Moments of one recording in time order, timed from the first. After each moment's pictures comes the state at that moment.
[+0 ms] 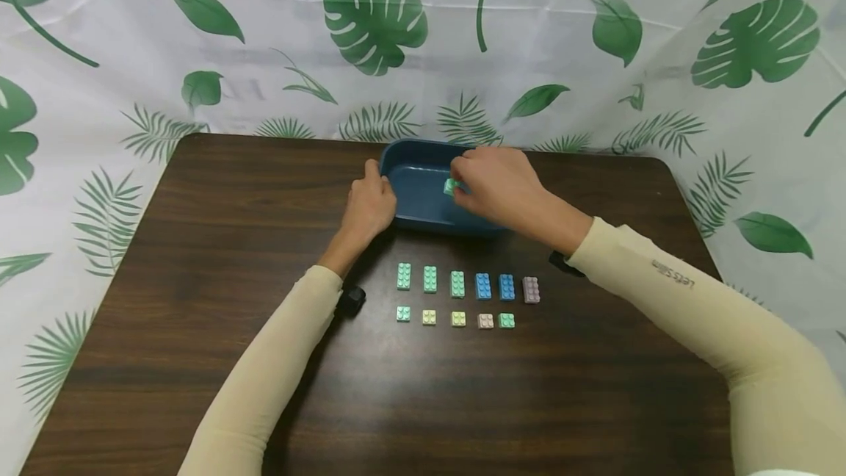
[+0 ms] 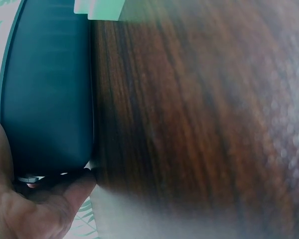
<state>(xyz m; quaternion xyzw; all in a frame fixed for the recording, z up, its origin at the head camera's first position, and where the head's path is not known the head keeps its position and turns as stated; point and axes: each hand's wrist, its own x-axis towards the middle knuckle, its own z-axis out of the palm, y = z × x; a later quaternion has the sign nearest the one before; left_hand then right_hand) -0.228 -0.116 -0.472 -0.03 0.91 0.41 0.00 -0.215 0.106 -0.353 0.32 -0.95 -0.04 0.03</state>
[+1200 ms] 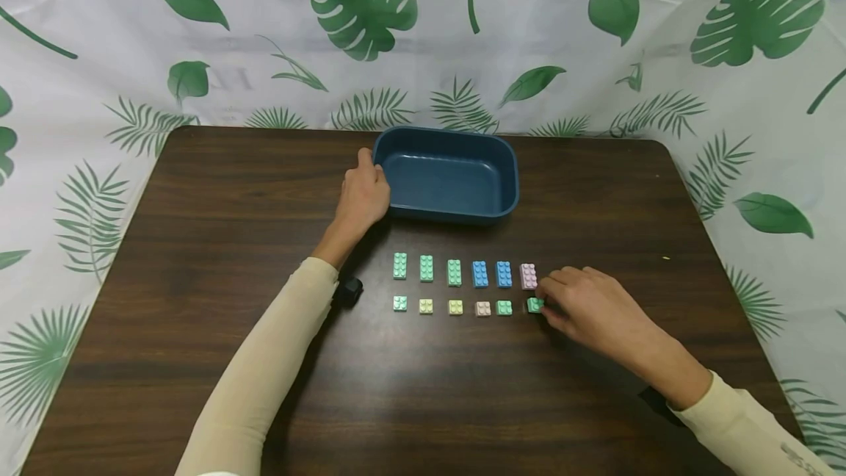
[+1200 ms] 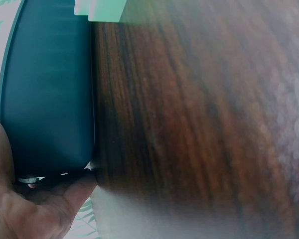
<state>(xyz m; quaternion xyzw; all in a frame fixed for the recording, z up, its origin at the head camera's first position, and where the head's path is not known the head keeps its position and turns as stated) -0.229 -0.117 -0.470 -0.02 0.91 0.42 0.02 -0.068 0.244 -0.436 0.34 -0.94 0.00 0.03</state>
